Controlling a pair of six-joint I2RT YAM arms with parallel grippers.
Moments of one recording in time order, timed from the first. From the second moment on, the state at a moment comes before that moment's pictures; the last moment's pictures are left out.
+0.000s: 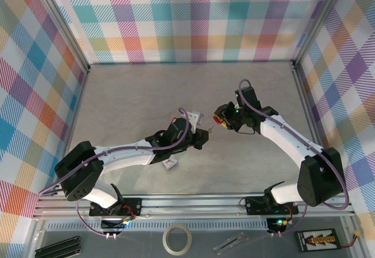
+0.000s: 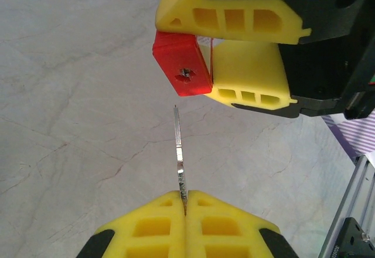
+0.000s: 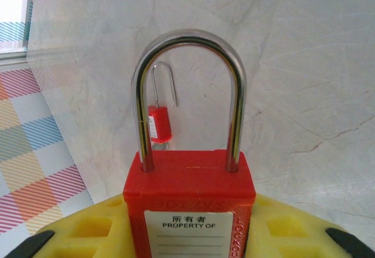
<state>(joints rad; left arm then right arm) -0.95 1.49 0.81 0.21 0.02 -0.61 0.43 1.38 0.98 -0.47 -0.32 1.15</state>
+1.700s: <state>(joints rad) -0.81 1.52 0.67 0.54 0.33 -0.82 0.48 1.41 0.98 -0.43 -0.30 1.12</state>
